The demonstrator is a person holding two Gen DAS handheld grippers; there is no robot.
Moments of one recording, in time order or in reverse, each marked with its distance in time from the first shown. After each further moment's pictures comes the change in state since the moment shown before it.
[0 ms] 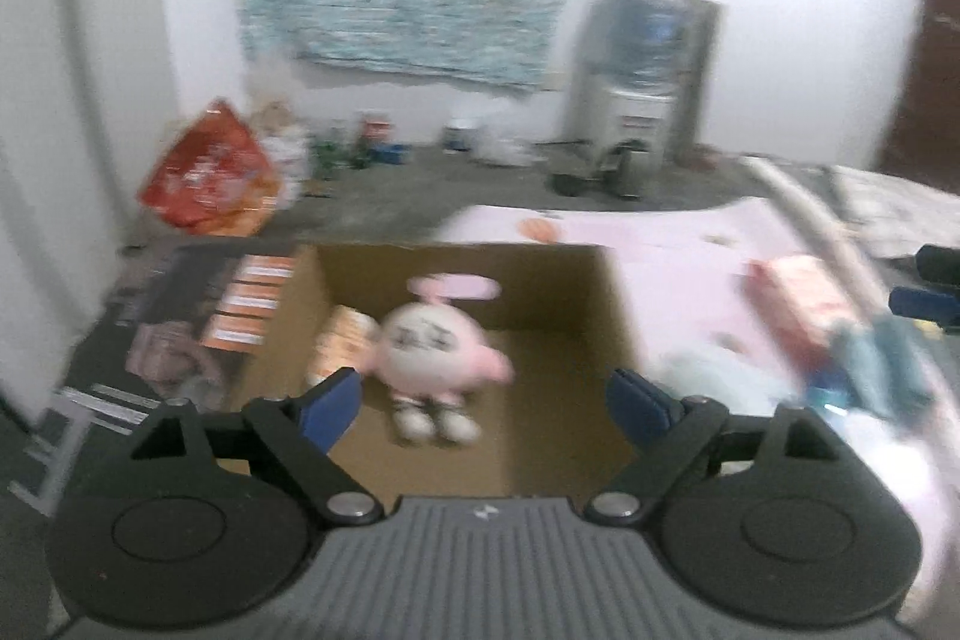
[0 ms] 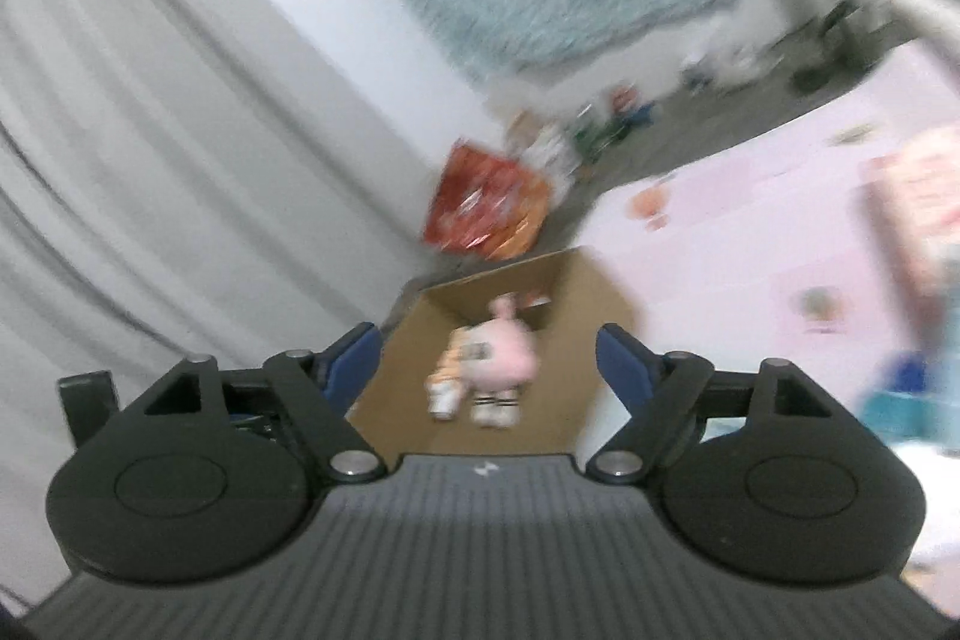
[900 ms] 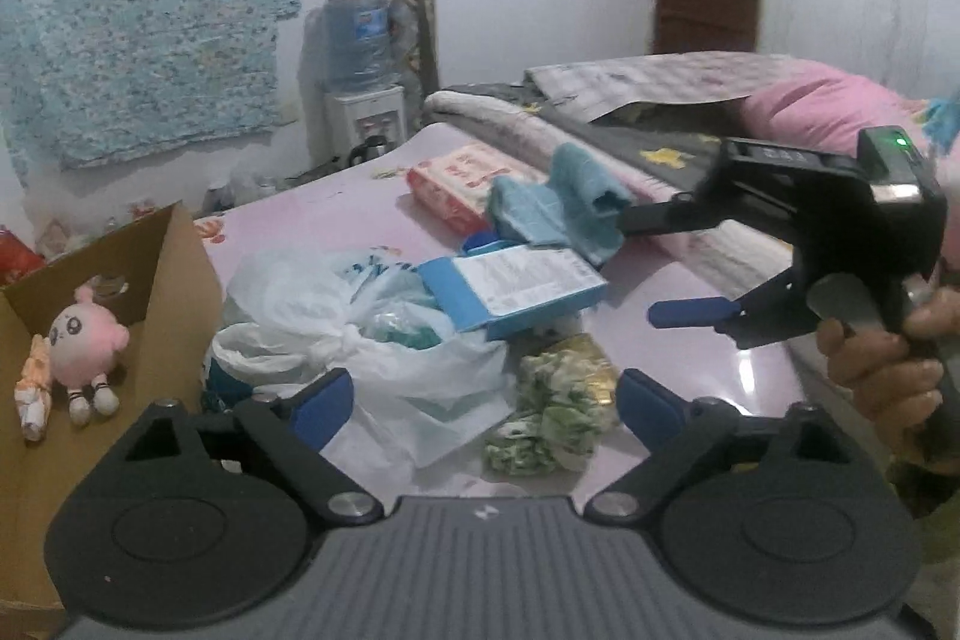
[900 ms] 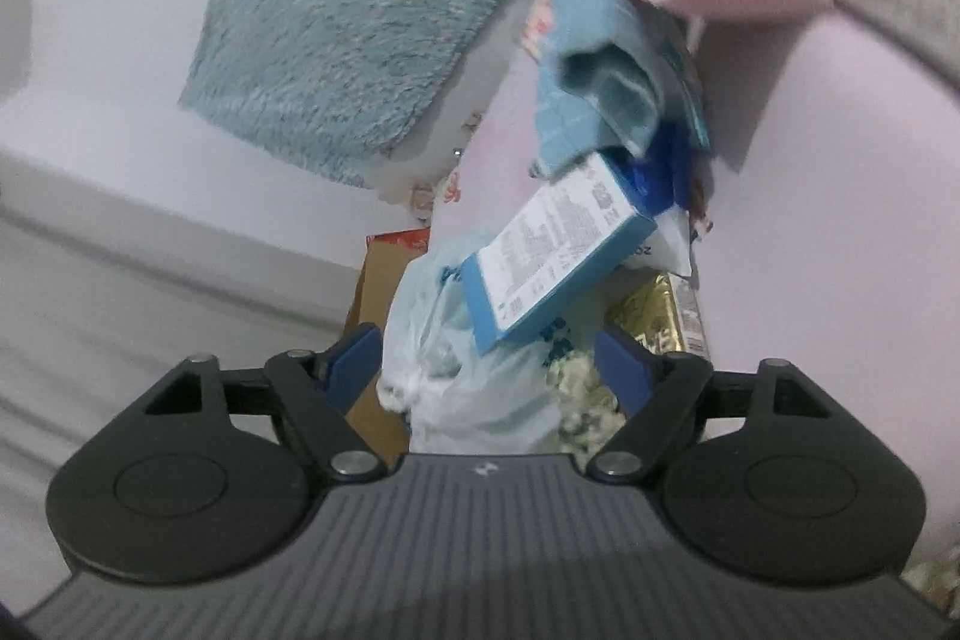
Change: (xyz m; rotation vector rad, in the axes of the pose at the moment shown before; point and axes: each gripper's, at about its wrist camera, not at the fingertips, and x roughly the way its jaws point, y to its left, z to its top) left arm 0.014 -0.227 -0.159 0.371 -0.088 -0.262; right arm -0.091 -0.185 -0.163 0.594 -0.137 -0.028
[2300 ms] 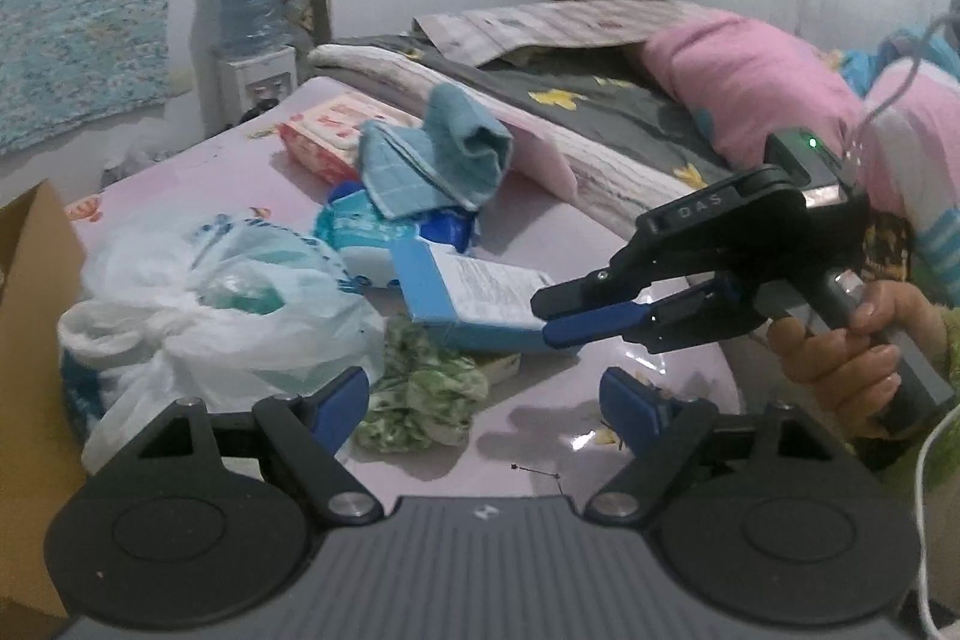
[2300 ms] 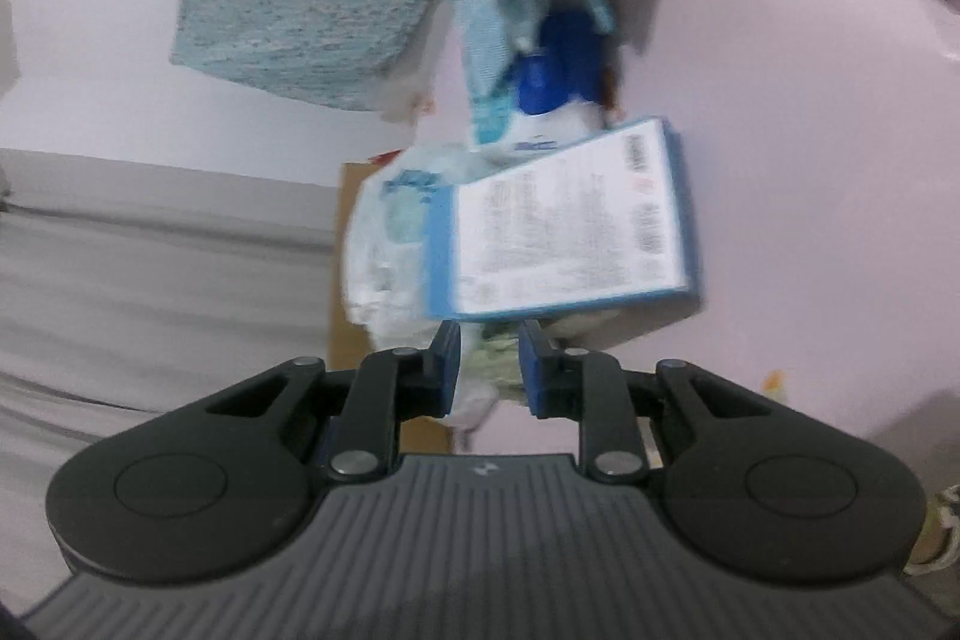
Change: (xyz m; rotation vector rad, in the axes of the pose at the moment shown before) left arm 0.026 -0.038 -0.007 0.075 0.094 -0.220; right arm 0.027 -0.057 0.005 0.054 0.194 0.019
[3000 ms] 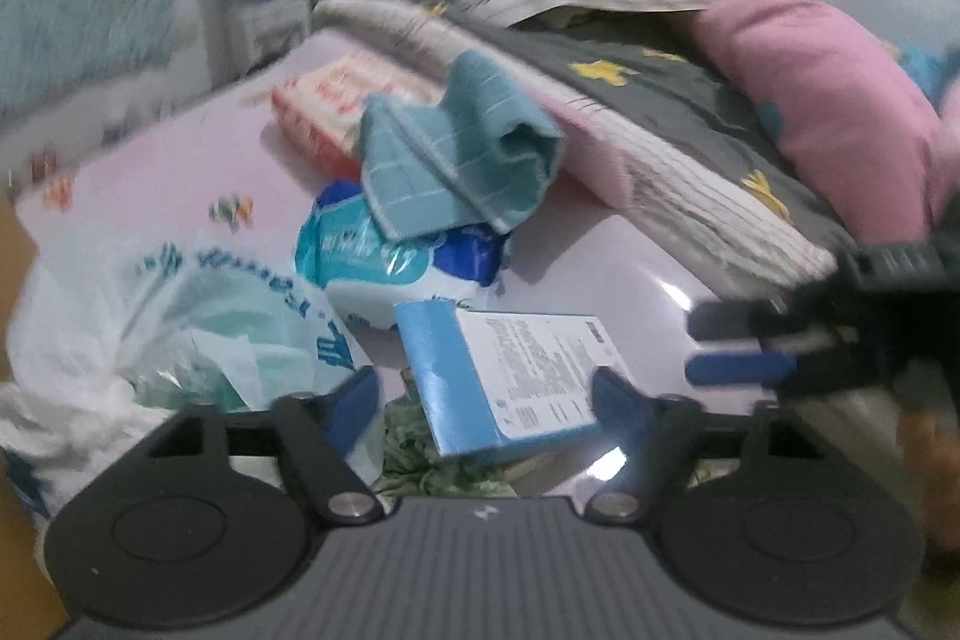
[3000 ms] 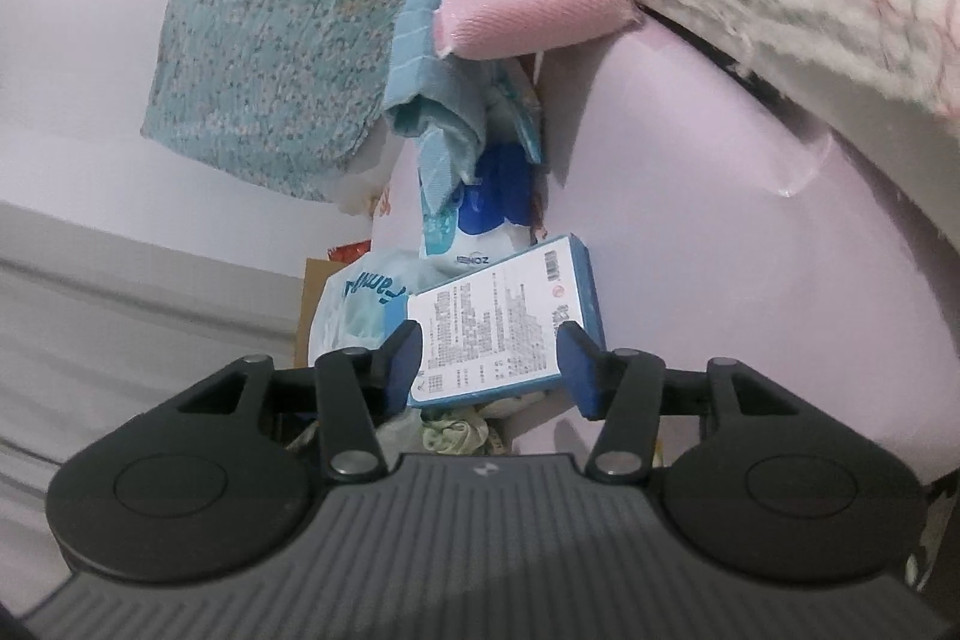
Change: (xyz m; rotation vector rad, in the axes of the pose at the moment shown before) left arm 0.085 0.023 0.054 -0.104 0.126 0.012; right arm -0.058 -0.022 -0.004 0.006 -0.202 -0.058
